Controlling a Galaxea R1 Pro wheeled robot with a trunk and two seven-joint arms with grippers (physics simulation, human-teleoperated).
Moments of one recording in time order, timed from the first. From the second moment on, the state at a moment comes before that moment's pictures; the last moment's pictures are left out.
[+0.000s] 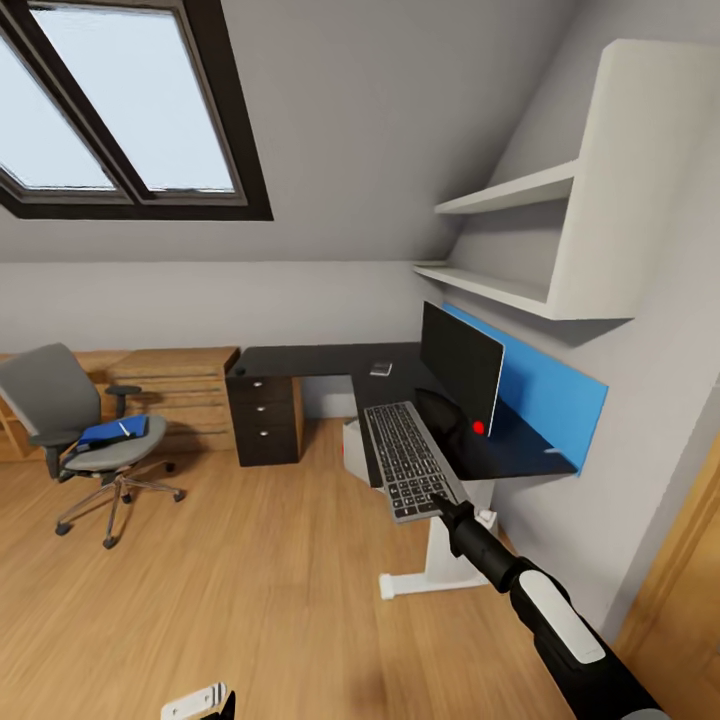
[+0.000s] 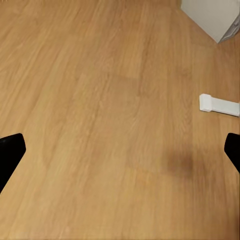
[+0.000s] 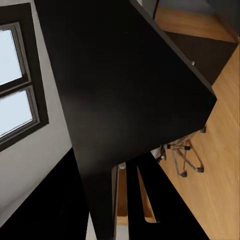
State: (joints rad) left arm 0.07 0.00 -0.02 -1.02 0.28 -0.02 0.15; right arm -0.41 -0.14 0.23 -1.02 -1.56 0.33 0.19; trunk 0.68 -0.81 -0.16
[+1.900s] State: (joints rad) left arm 0.07 0.01 -0.02 -1.02 0.28 -0.03 0.15; right arm -0.41 0.01 0.23 -0.97 -1.56 0.19 0.08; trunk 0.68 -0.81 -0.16
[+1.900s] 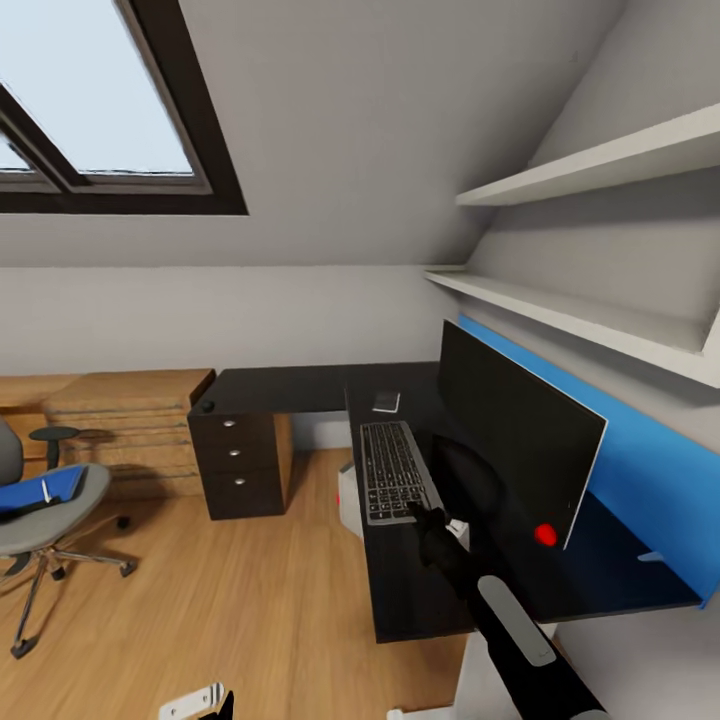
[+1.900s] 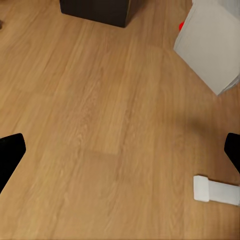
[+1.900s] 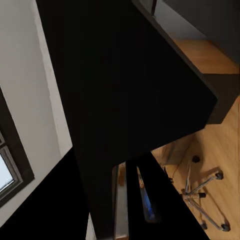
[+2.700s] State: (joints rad) left arm 0.07 0.01 -0.01 -1.02 0.28 -0.03 0.15; right arm -0.41 0.03 0.23 -0.96 -1.57 0.19 0.00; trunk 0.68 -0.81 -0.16
